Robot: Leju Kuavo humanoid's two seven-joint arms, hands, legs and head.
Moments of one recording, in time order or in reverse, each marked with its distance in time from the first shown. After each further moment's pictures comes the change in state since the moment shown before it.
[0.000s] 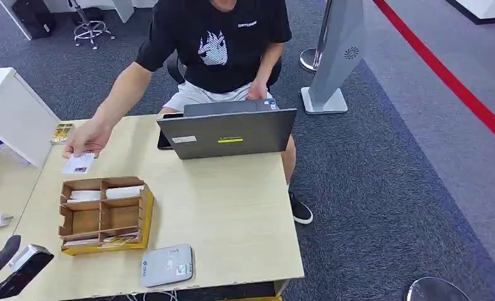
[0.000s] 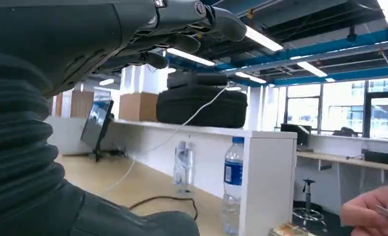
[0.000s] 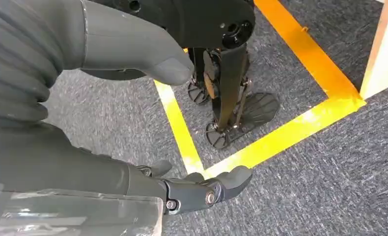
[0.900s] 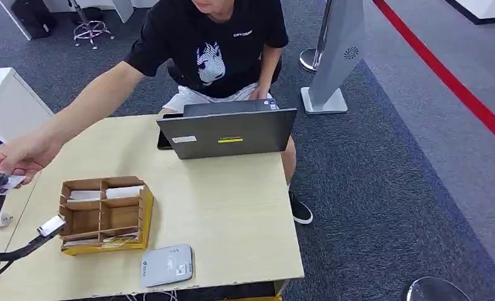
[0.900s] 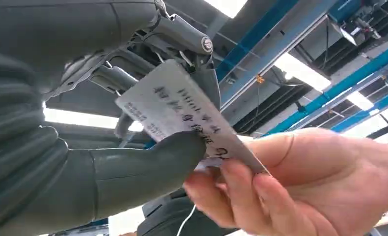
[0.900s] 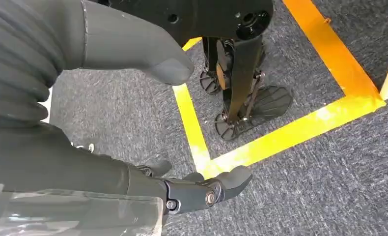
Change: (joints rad) left arm -0.186 0.256 -0.252 0.053 -0.492 0.065 0.224; right arm -0.009 -0.029 0.140 0.000 -0.049 -0.015 0.032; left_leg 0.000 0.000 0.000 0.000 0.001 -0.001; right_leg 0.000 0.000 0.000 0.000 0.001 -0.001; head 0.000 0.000
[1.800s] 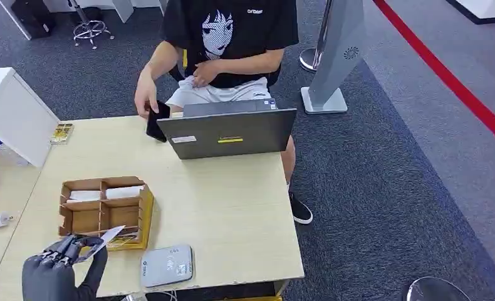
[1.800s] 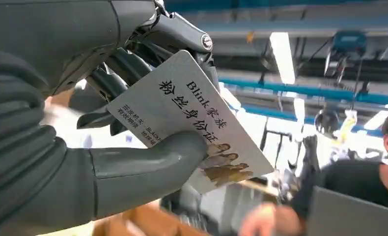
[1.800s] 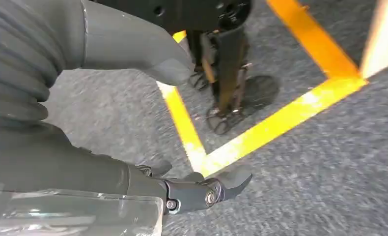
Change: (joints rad) left arm 0.358 -0.342 -0.324 -0.166 0.434 0.341 -0.148; right arm 0.001 0.029 -0.025 0.007 -0.092 -0.058 -0.067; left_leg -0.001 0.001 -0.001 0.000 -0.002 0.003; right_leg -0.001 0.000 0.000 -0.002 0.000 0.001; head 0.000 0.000
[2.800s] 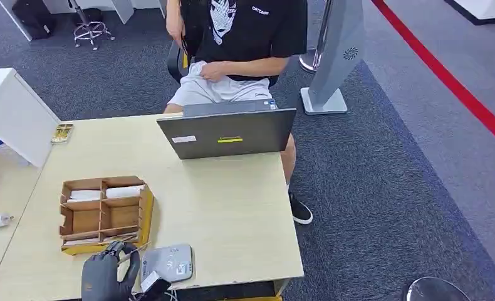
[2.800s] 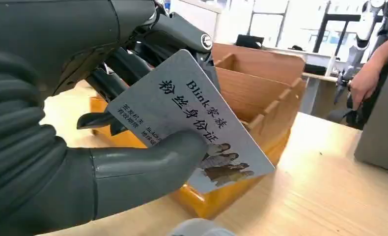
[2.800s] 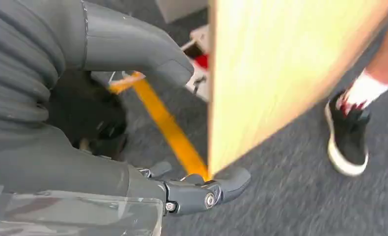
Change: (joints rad) left arm -0.157 -0.292 0.276 0.563 0.012 -0.128 -0.229; right arm -0.074 0.035 -0.158 -0.019 0.006 0.314 -0.403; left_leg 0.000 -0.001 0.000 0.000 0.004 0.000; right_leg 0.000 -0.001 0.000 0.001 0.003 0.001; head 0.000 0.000
